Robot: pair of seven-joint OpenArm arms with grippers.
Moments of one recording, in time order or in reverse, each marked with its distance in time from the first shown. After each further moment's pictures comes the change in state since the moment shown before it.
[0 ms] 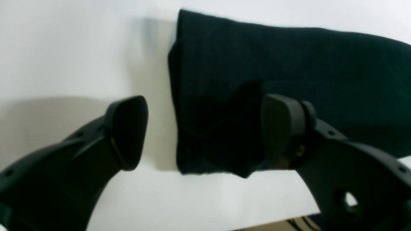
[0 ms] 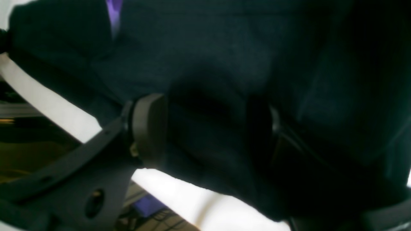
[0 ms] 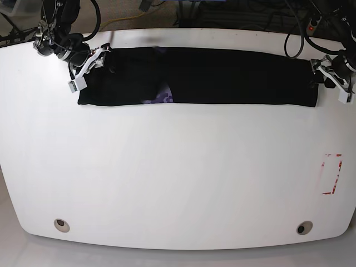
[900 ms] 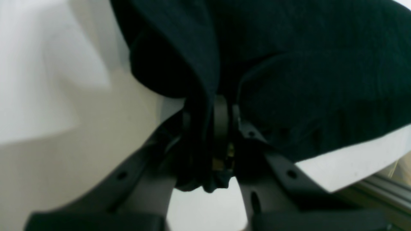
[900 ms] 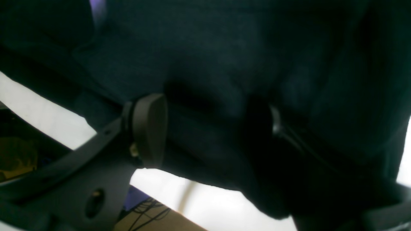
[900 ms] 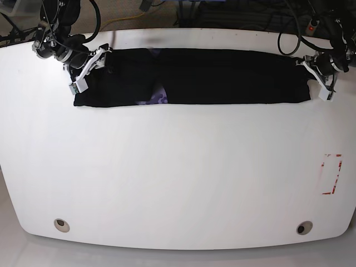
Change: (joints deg) left arm 2.2 -0.3 9.6 -1.2 -3.4 0.2 0.1; right arm -0.3 -0.3 -0.1 5.0 -4.9 -0.3 -1.4
